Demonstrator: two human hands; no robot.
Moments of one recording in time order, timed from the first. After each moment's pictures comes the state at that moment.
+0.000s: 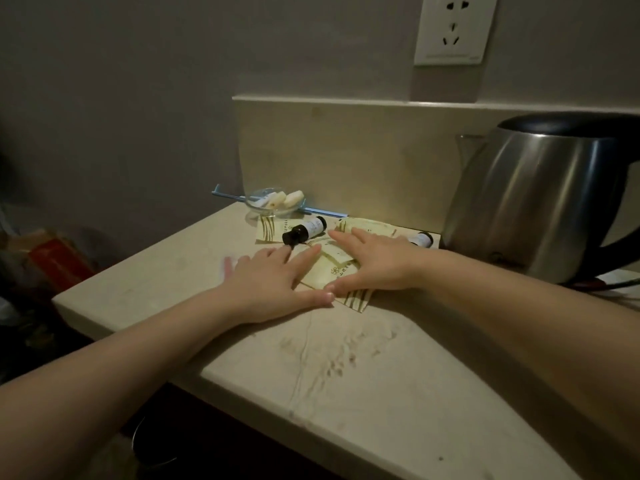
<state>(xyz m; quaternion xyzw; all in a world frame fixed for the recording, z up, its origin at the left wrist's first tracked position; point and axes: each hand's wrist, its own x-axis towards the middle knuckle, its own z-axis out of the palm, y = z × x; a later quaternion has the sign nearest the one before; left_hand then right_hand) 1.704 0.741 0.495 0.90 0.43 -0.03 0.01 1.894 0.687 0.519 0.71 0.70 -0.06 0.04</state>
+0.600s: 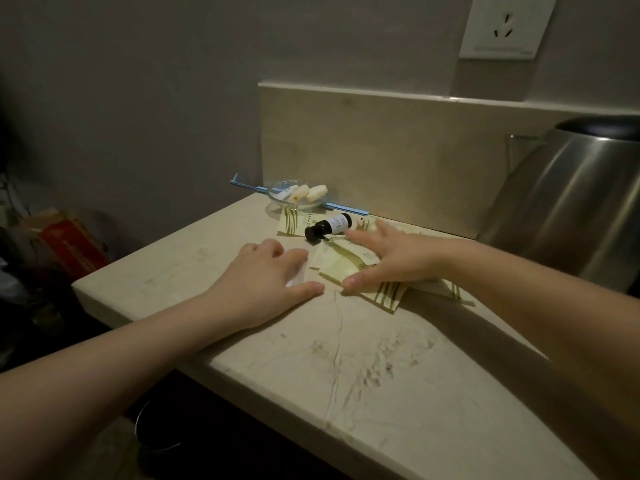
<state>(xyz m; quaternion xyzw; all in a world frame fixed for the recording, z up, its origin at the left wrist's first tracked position) 1.668 0.746 0.494 0.89 0.45 0.07 0.05 1.888 0.706 0.527 0.73 0.66 -0.16 0.05</state>
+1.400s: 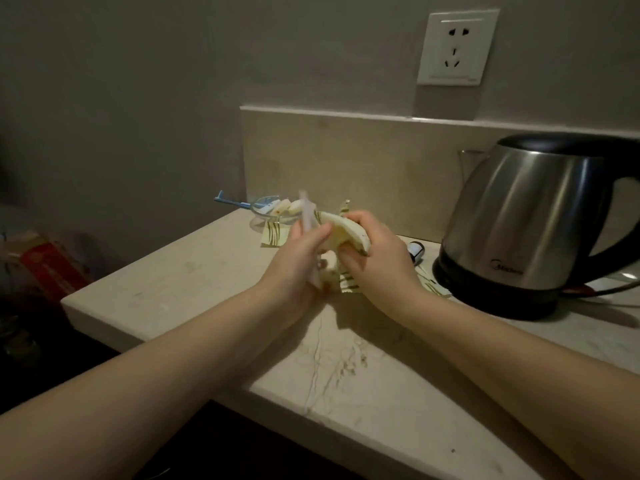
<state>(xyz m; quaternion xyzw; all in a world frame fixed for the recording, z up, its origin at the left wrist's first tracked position) 1.728 0.696 0.520 0.50 0.27 0.40 0.72 1.837 0.654 0.516 0.64 0.60 -0.04 -0.47</state>
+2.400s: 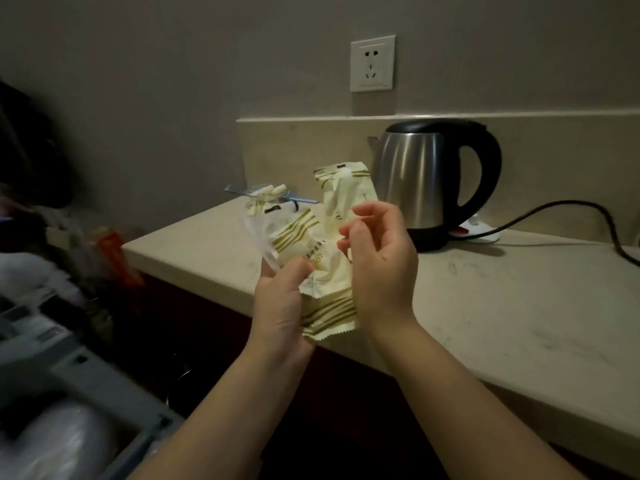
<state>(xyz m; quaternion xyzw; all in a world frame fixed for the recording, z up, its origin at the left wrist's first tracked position) 1.748 0.467 0.513 0.34 0.24 0.57 0.71 1.835 0.446 0.522 0.46 0.48 -0.11 -0.74</state>
